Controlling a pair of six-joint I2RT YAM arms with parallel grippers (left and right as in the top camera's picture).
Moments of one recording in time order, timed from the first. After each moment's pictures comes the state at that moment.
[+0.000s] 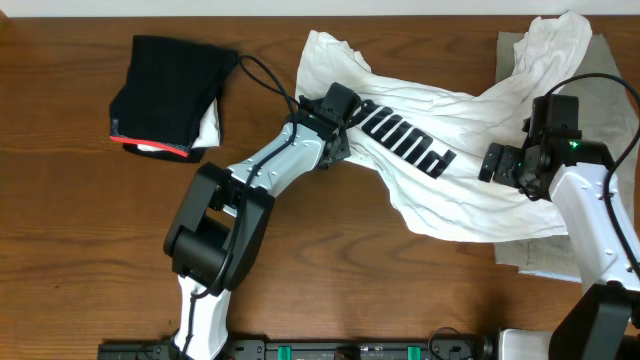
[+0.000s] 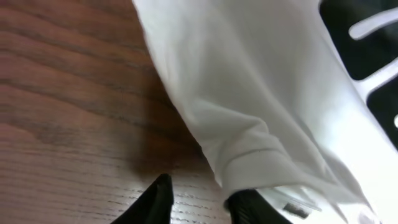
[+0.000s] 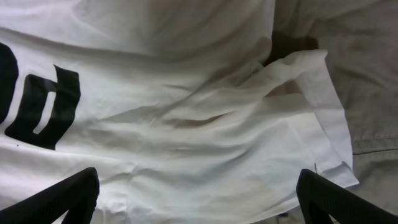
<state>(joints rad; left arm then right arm) -0.54 2.09 1.44 -0.58 -0.16 -0.72 -0.12 1.52 1.08 -0.83 0.11 0.23</state>
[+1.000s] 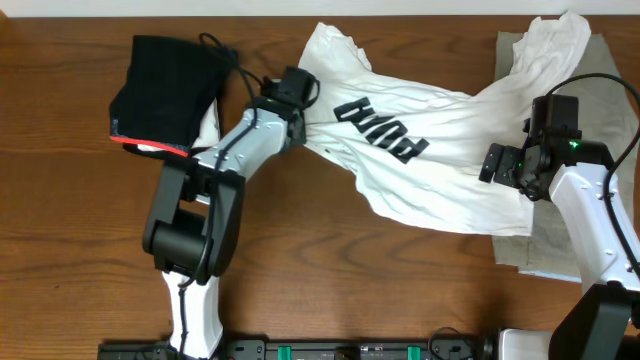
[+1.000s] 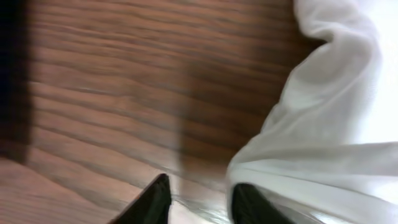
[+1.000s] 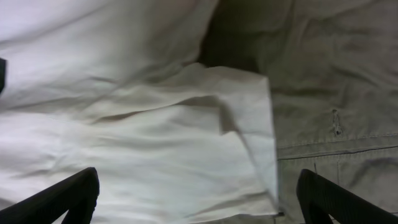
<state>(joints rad) -0.35 2.09 1.44 -0.57 -0.30 -0.43 -0.12 1.52 1.08 -0.83 0.11 0.23</state>
